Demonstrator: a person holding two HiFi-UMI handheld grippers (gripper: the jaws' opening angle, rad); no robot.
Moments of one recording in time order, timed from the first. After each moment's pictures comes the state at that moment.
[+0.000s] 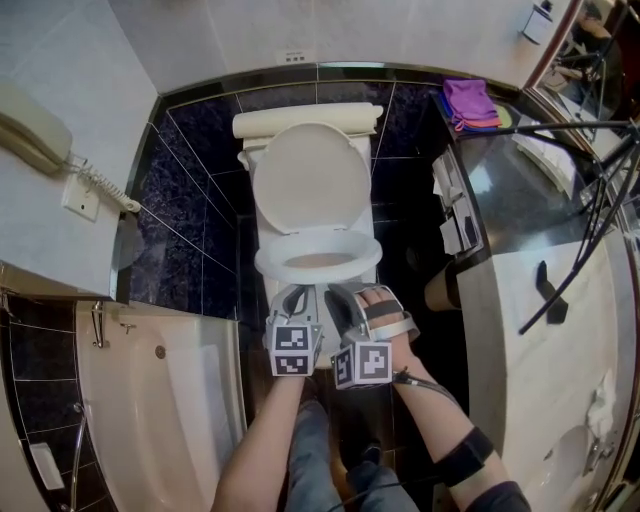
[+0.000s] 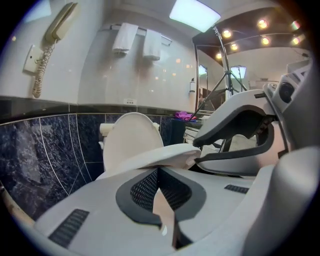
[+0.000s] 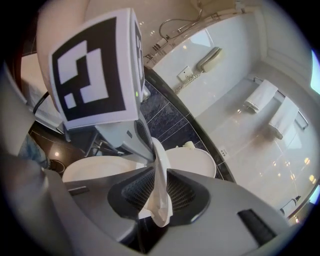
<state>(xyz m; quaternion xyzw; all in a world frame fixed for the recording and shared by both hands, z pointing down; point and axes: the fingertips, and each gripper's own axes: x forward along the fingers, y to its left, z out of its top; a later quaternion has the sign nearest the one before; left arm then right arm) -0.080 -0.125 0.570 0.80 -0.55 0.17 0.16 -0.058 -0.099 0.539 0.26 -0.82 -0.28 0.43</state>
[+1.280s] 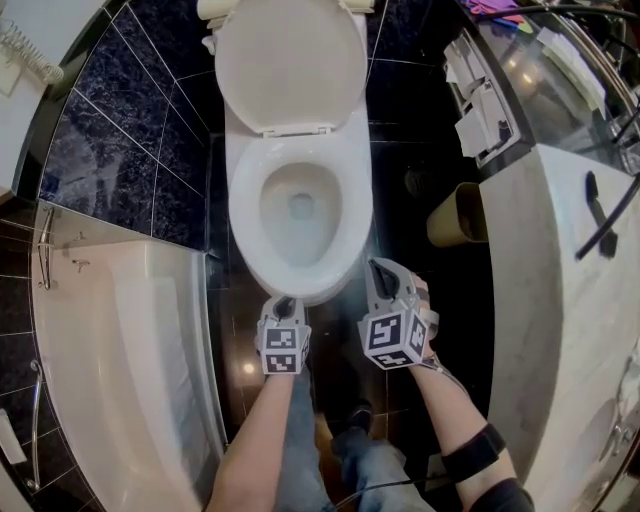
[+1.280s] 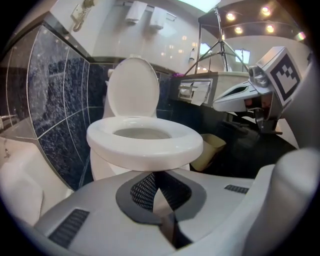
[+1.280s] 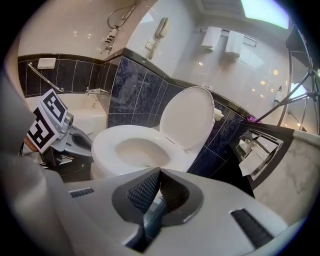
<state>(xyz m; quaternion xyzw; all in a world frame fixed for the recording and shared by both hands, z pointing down) -0.051 0.064 0.863 0.77 -0.53 0.22 0.26 0.080 0.002 0.759 0.42 -0.82 -0.02 0.39</state>
